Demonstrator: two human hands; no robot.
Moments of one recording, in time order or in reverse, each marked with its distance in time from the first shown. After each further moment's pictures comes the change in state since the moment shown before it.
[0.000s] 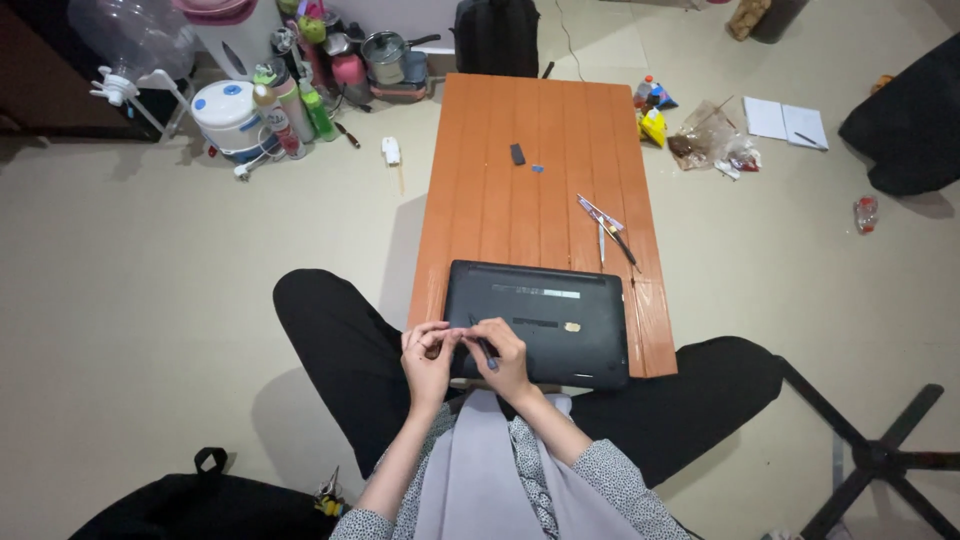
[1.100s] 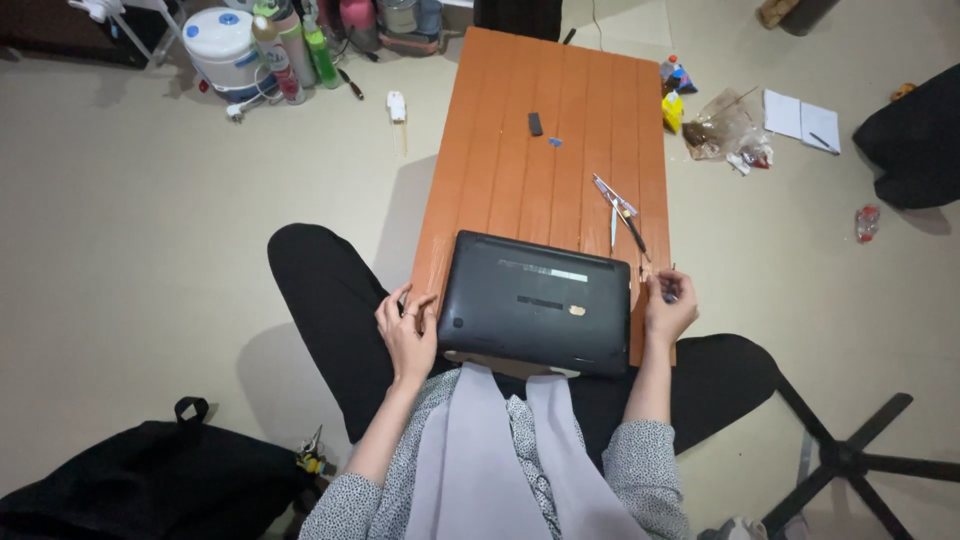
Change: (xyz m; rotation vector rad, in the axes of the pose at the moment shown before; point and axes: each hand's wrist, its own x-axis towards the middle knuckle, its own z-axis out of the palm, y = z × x) left_hand 0.006 -0.058 -0.007 0.378 0.096 0.110; right_hand 0.009 0.182 -0.217 -0.457 0.480 0.598
